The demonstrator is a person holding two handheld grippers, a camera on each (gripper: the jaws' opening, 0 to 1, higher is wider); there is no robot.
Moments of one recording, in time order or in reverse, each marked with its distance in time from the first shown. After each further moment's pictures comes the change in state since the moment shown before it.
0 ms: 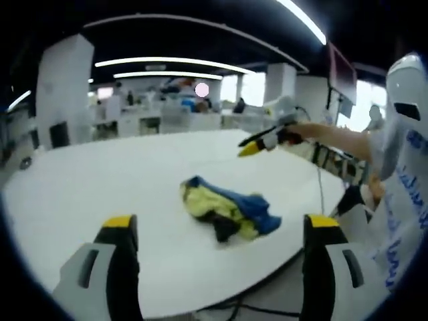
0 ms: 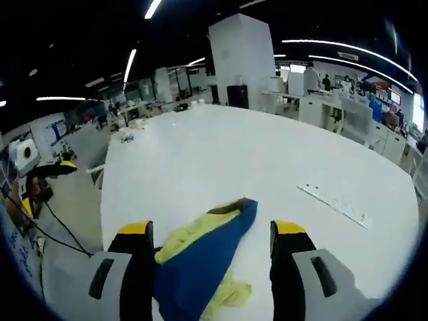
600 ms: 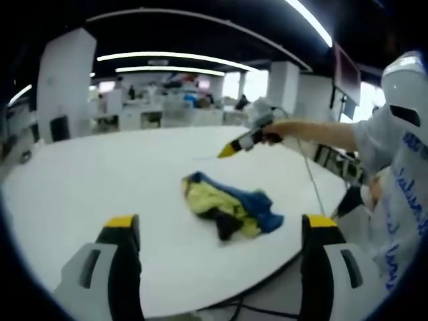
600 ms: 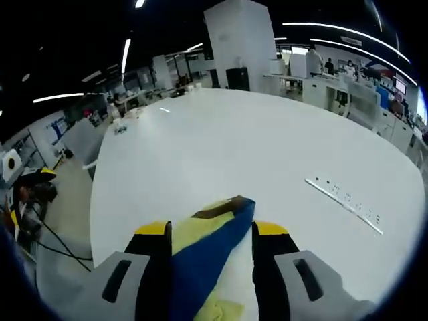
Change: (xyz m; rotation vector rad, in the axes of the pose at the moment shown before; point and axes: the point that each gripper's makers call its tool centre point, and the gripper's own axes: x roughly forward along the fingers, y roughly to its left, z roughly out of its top) left arm 0.009 0.010 -0.009 -0.027 0.034 0.004; right arm 0.065 -0.010 -0.013 0.053 0.098 0.049
